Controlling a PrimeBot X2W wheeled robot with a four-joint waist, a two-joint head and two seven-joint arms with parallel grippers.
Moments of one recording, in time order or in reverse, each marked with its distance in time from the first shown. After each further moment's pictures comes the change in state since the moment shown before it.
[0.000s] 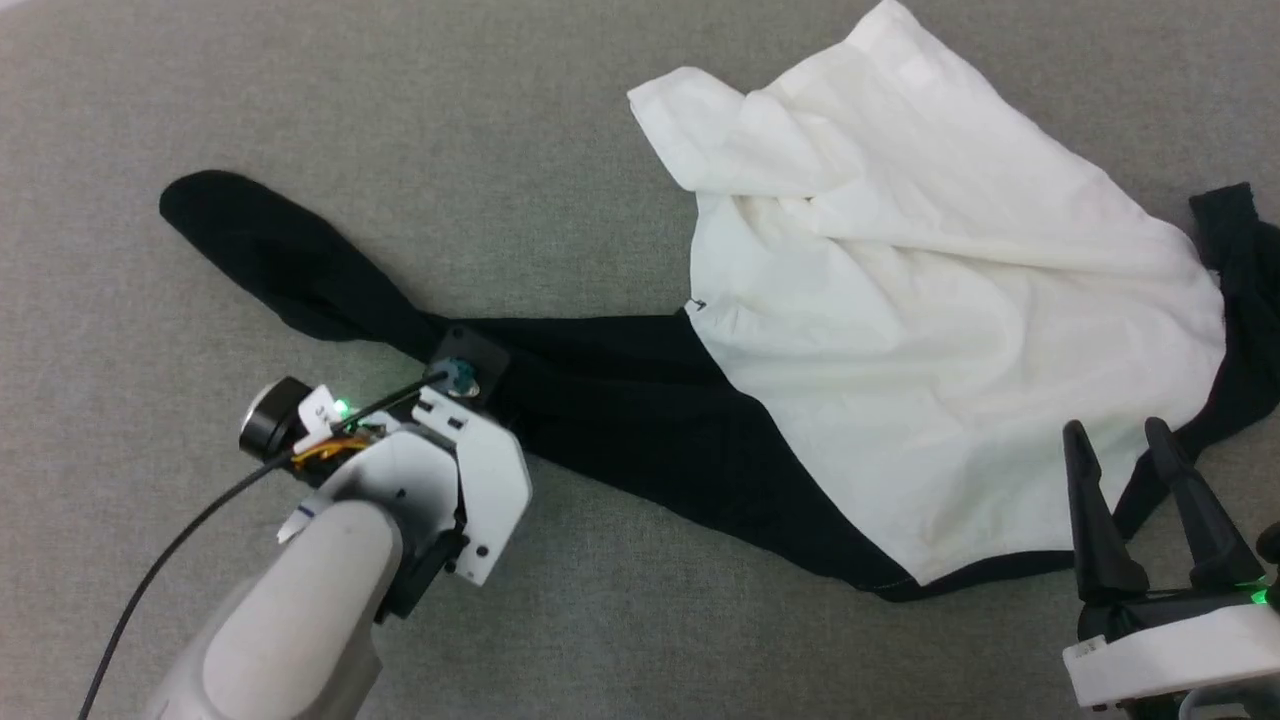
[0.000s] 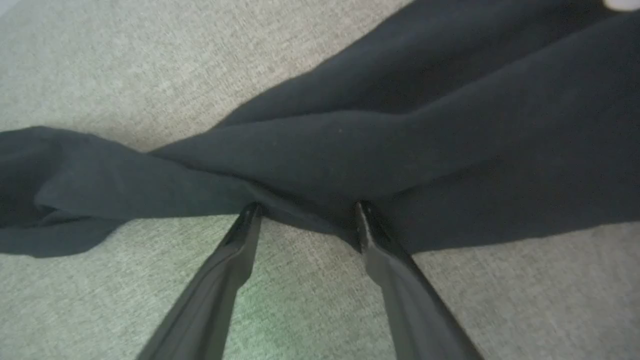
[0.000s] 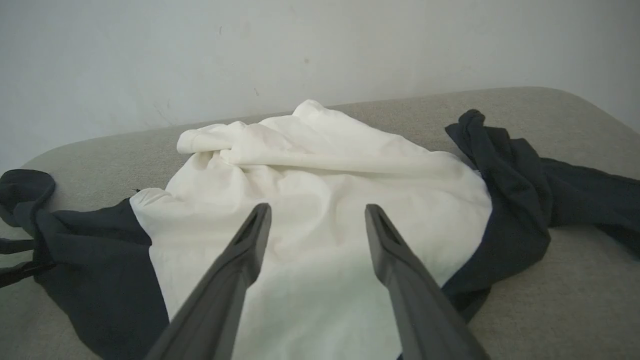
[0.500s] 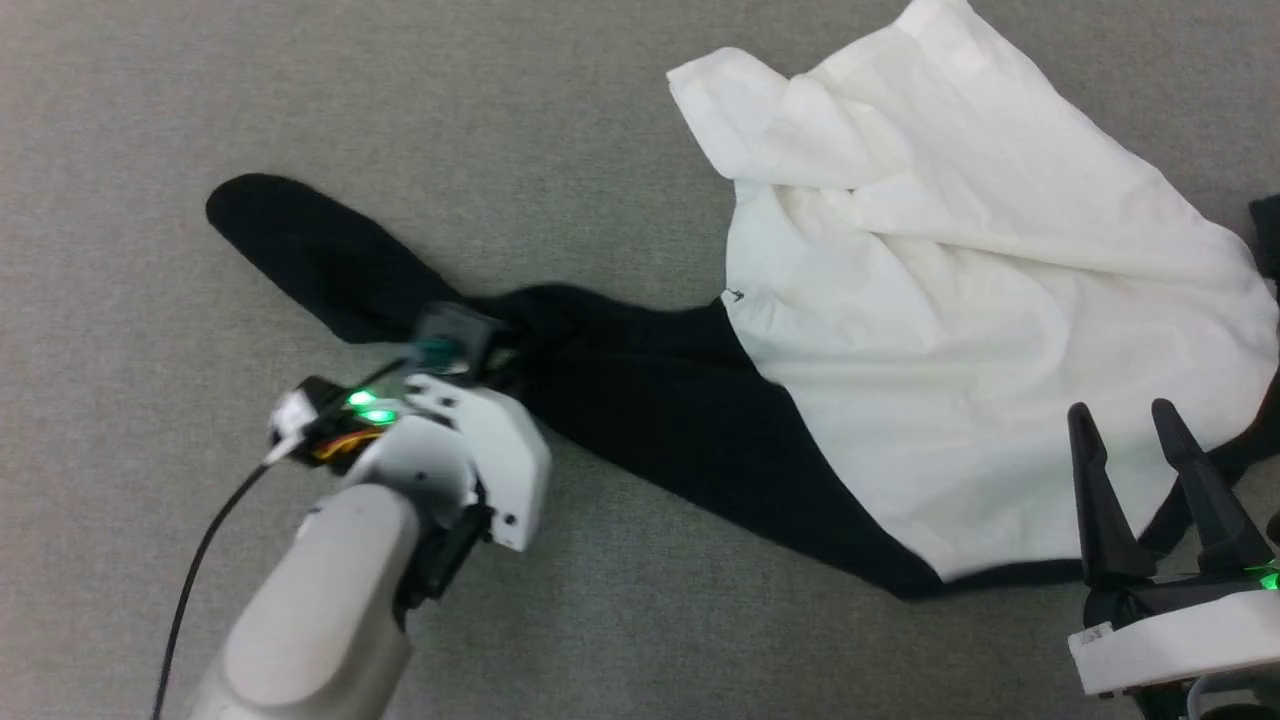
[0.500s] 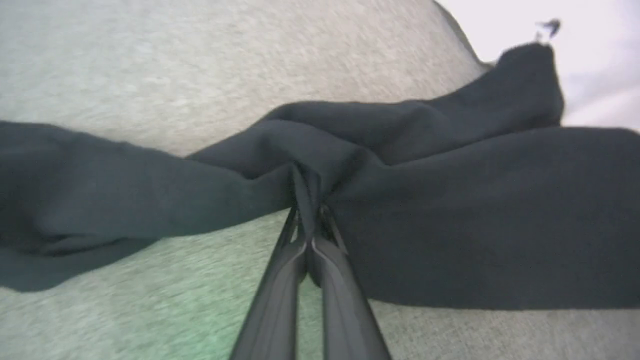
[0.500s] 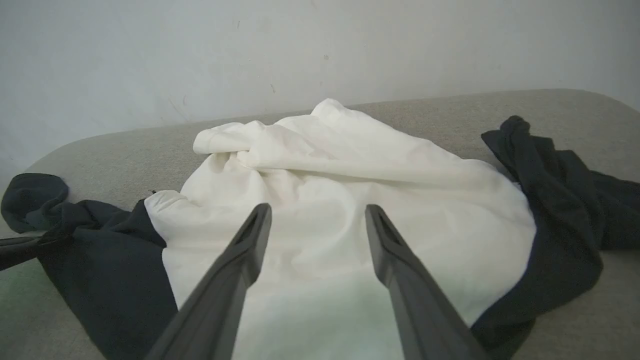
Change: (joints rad) left arm -0.034 -0.103 0.043 0.095 -0.100 -0.004 -0.172; right arm -0.018 0.000 -0.004 -0.038 -0.002 0.000 0.040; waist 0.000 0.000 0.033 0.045
